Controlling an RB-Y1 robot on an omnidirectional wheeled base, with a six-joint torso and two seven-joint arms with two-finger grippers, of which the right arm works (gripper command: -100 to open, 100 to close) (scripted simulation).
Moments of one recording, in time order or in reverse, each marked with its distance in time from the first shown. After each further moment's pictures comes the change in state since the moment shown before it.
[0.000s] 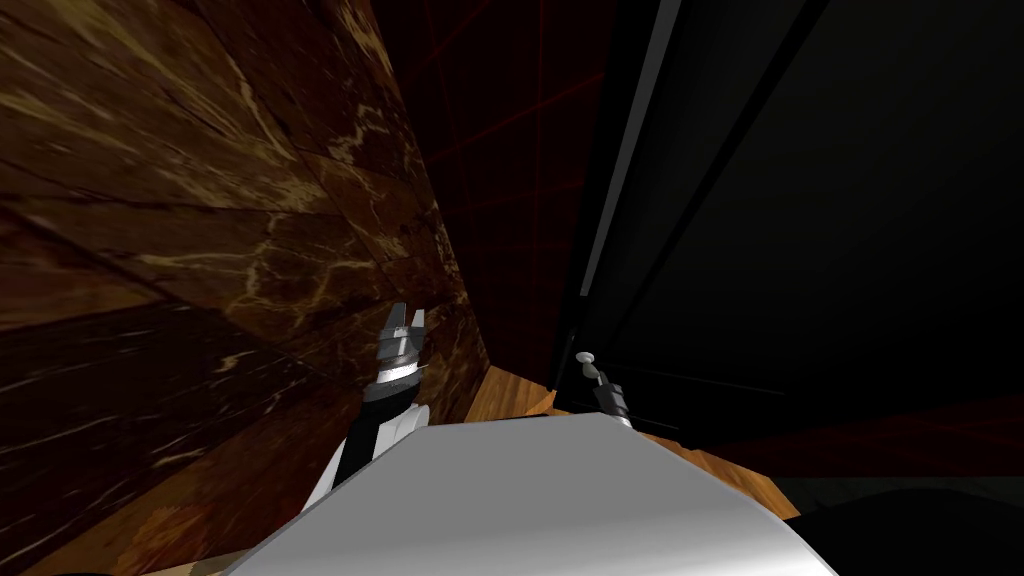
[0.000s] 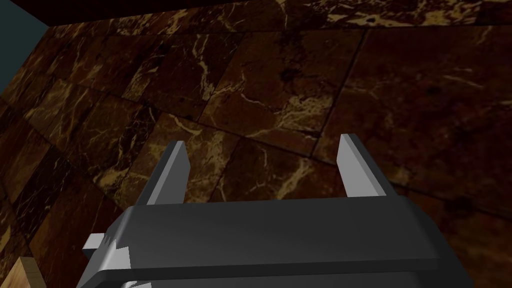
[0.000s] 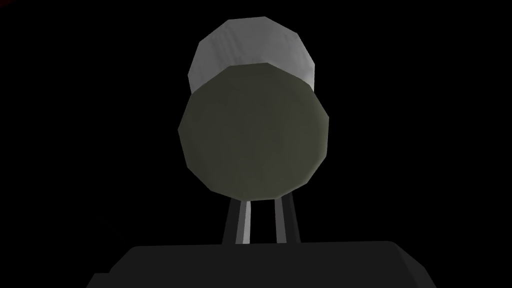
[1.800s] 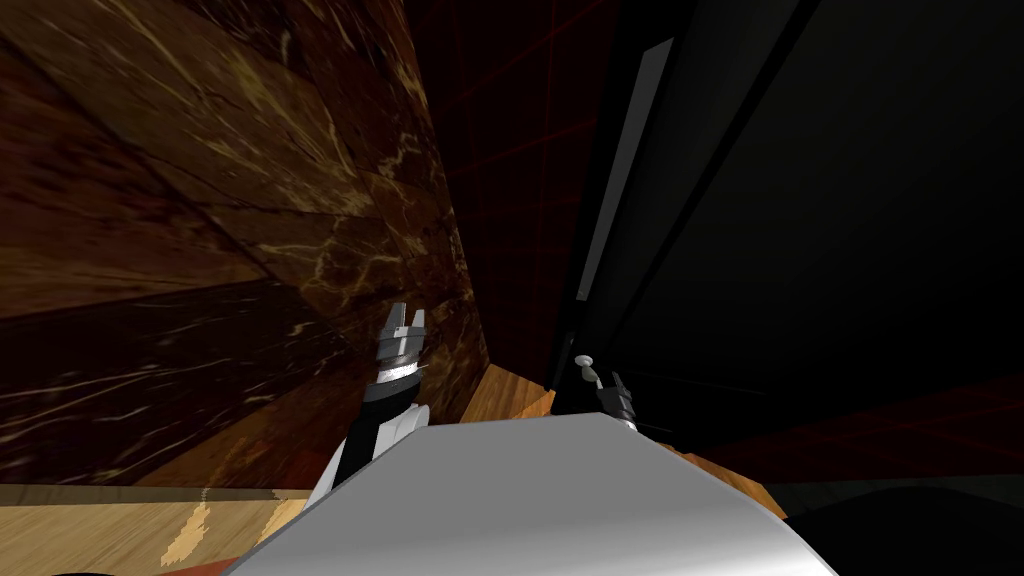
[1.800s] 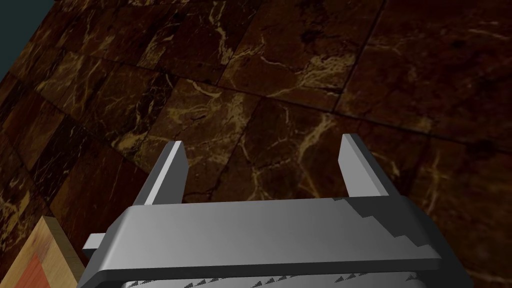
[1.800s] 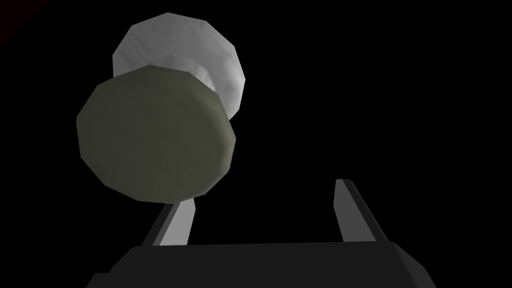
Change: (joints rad) arm 0.024 -0.020 0.028 -0.027 -0.114 -0.005 -0.187
